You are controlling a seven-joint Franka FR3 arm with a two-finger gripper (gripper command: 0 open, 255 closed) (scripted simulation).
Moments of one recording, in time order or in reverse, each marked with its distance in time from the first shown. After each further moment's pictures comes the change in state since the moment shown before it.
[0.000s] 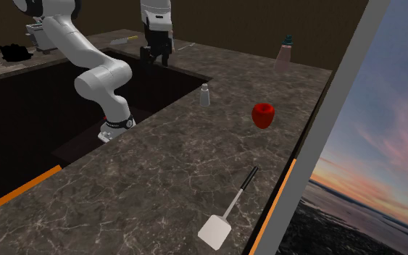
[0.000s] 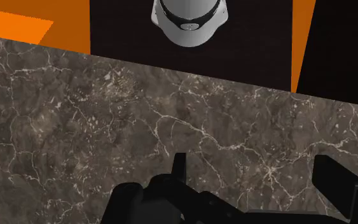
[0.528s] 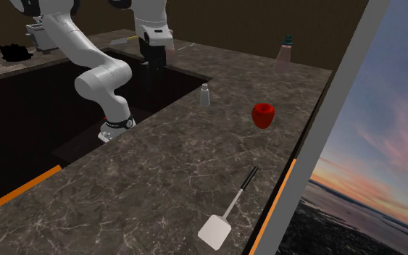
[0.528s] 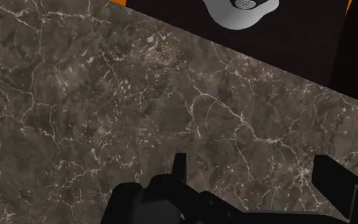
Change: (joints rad) arm 0.011 0.058 -0.141 -0.036 -0.123 0.118 -0.277
